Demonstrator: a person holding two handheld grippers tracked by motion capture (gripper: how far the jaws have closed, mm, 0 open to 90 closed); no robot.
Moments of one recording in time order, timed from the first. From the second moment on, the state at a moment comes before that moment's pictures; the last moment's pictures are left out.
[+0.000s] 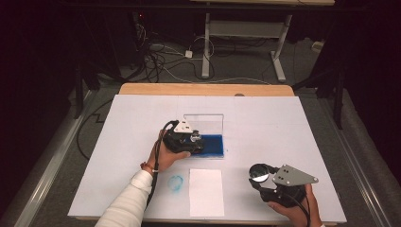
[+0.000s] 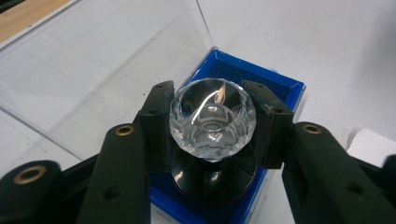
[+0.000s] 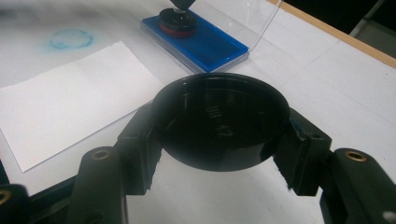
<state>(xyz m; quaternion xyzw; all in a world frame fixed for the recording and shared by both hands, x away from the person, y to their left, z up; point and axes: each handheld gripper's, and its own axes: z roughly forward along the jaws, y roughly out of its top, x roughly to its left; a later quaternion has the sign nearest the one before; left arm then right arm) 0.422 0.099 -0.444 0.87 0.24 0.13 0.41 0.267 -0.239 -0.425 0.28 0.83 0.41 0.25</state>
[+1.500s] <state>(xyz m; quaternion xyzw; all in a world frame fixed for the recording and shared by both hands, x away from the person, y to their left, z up) 0.427 0.099 -0.440 0.87 0.26 0.11 0.41 0.268 -0.236 -0.422 0.27 0.83 0.41 0.25</state>
